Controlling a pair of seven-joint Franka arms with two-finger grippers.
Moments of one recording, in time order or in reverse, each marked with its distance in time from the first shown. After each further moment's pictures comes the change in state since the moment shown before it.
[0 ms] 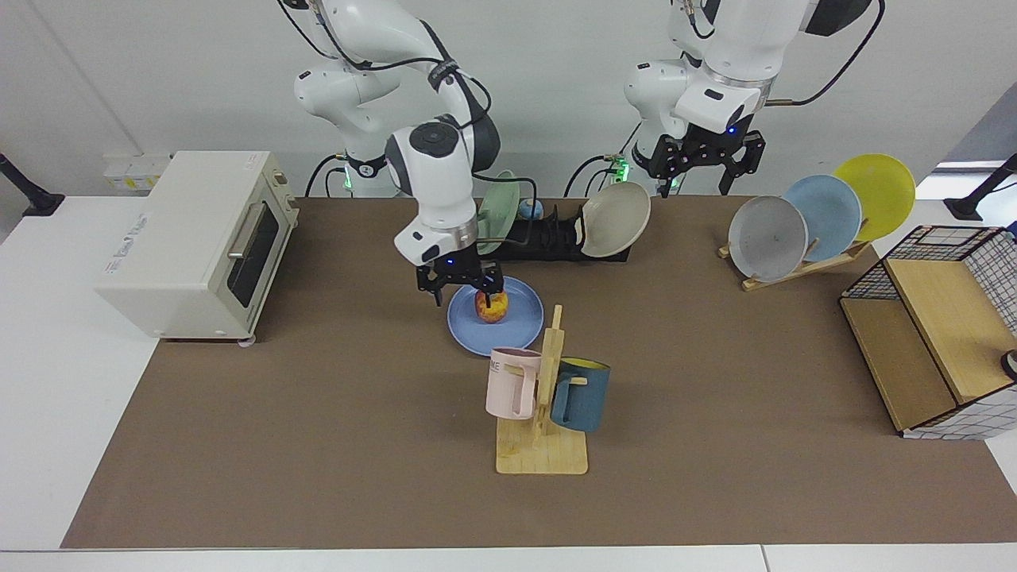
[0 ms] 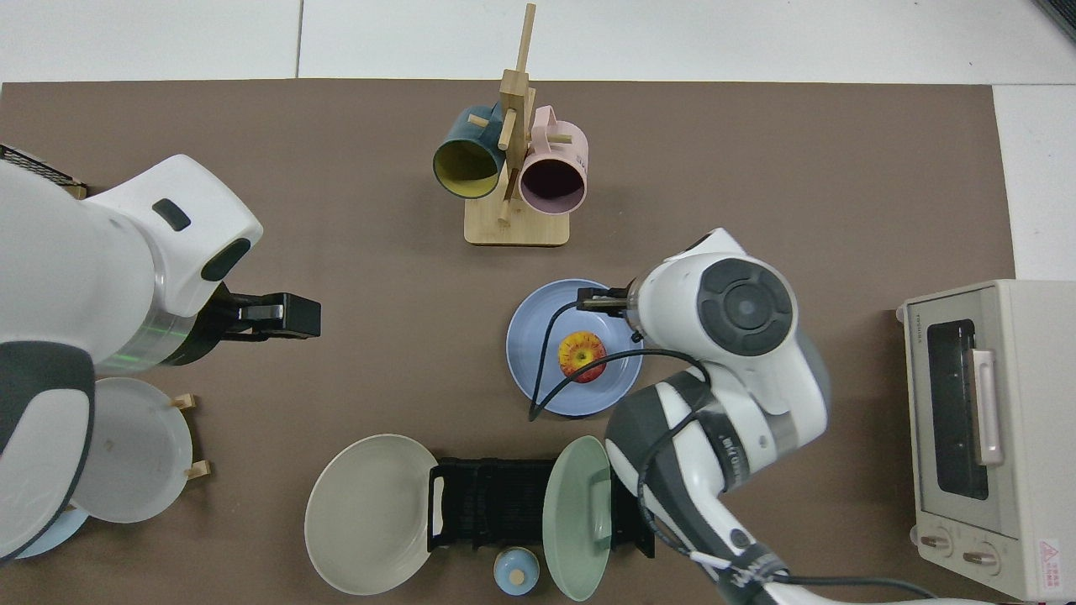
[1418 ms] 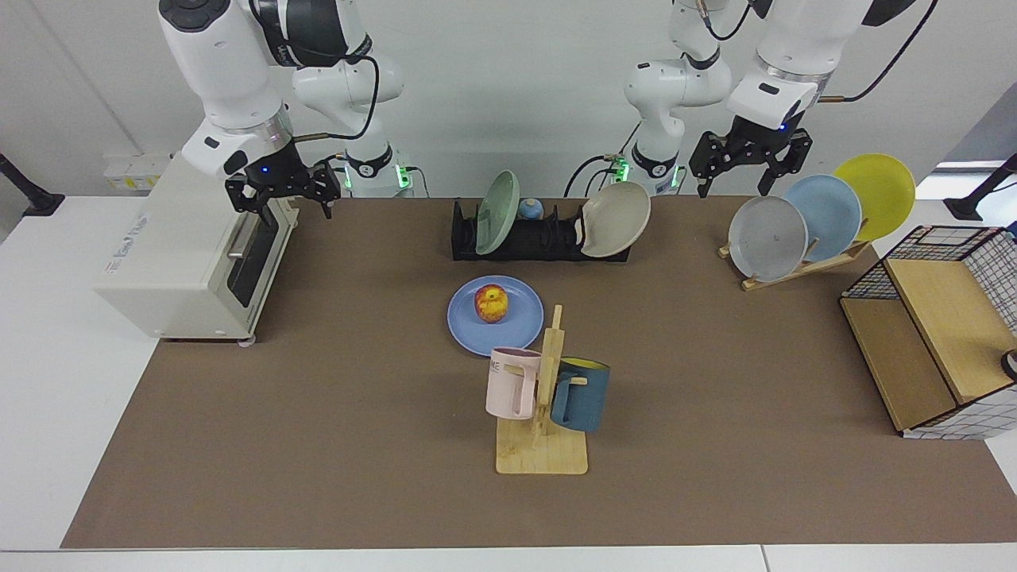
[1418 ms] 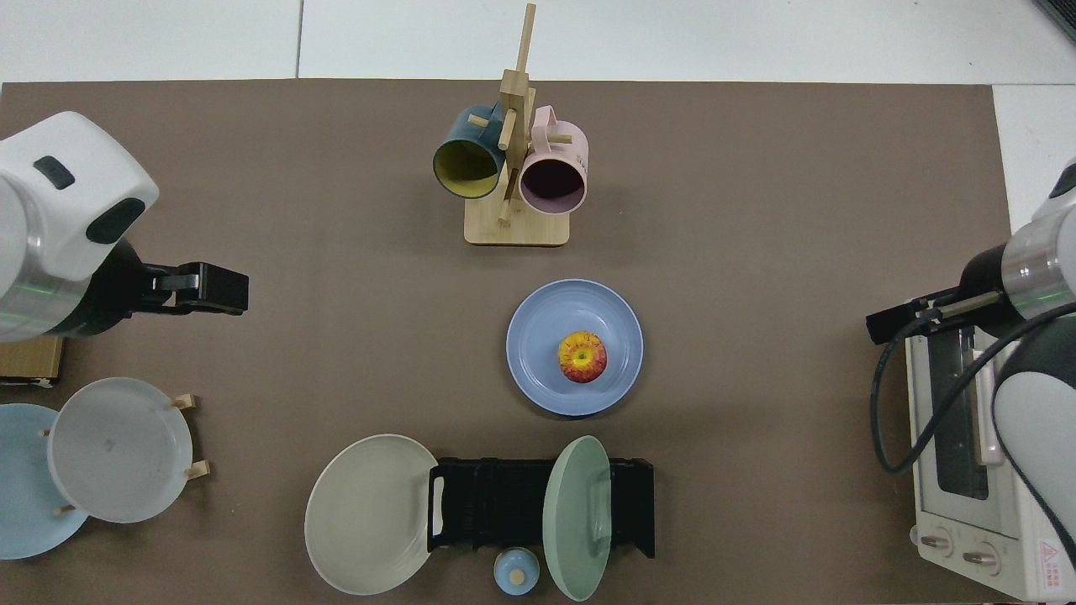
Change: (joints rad) left arm -0.013 0.035 0.105 0.080 0.000 -0.036 0.090; right arm -0.344 -0.225 -0.007 0.213 -0.047 -0.657 -0.672
